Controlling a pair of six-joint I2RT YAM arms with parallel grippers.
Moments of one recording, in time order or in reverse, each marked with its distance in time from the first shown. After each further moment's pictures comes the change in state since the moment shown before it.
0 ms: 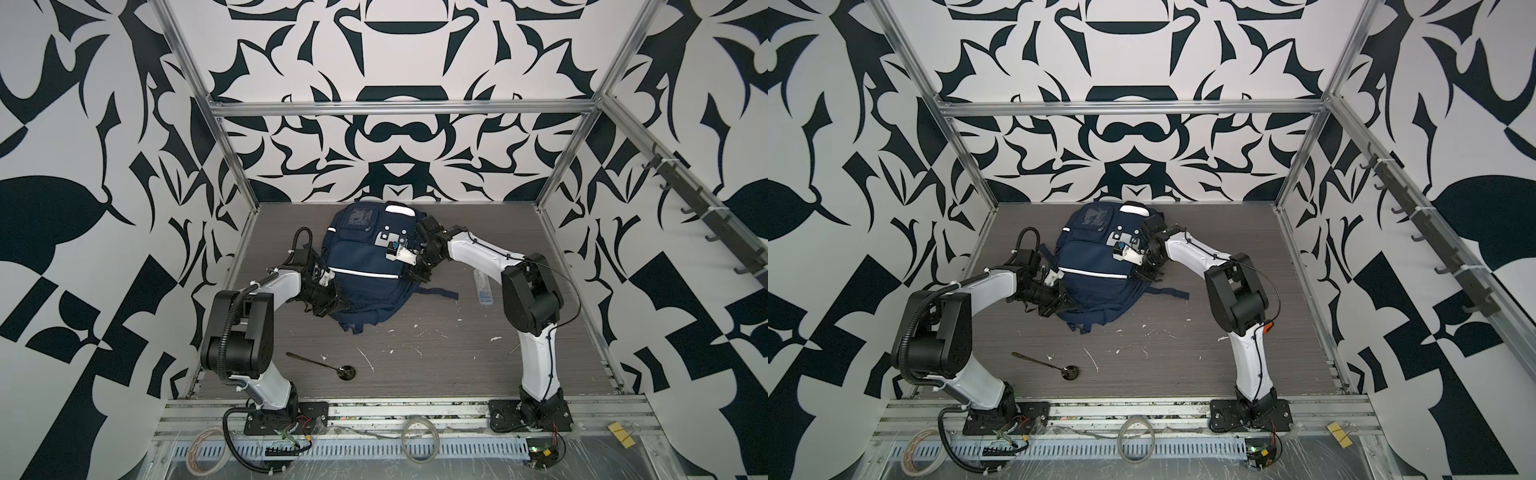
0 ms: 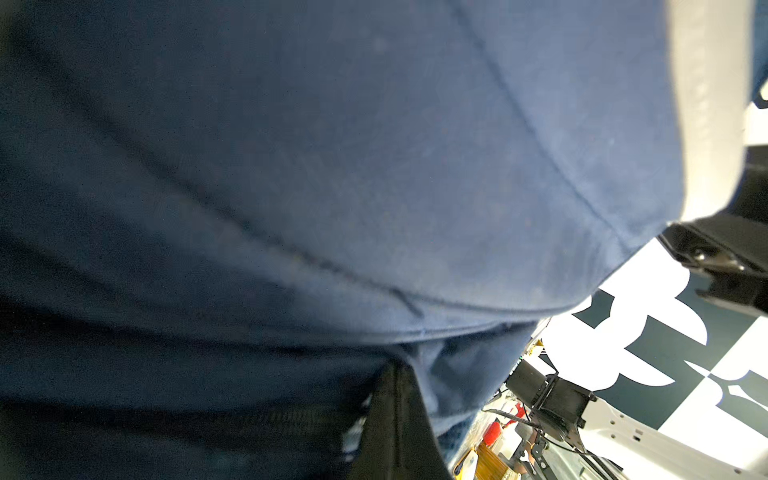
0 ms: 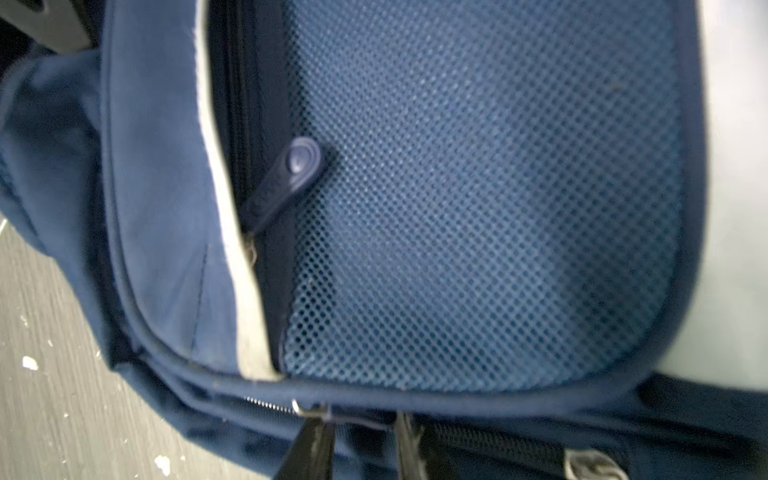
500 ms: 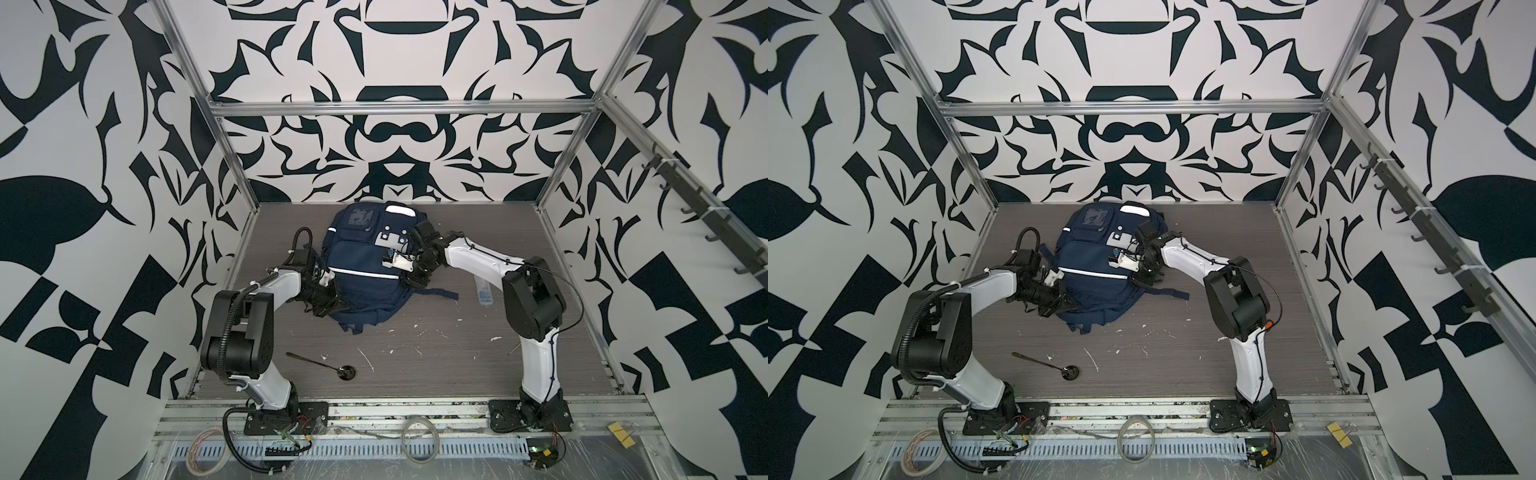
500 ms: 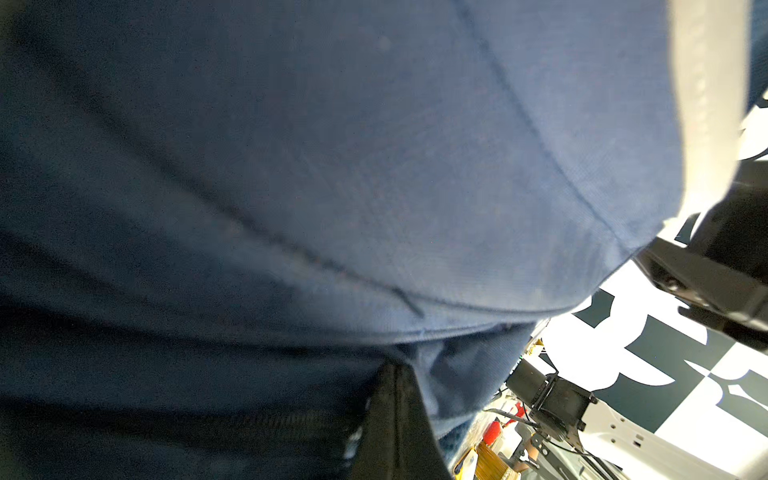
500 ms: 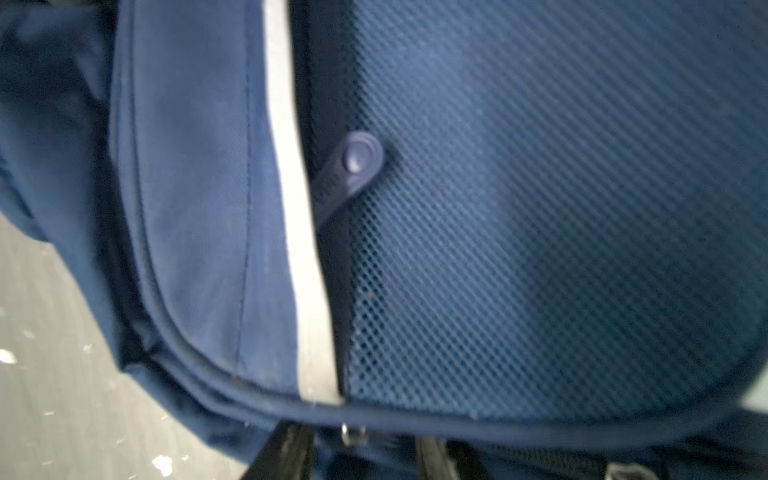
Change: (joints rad) left arm 0.000 0.000 0.000 -0.006 0.000 0.003; right arm 0.045 -0.027 -0.066 0.068 0.069 -0.022
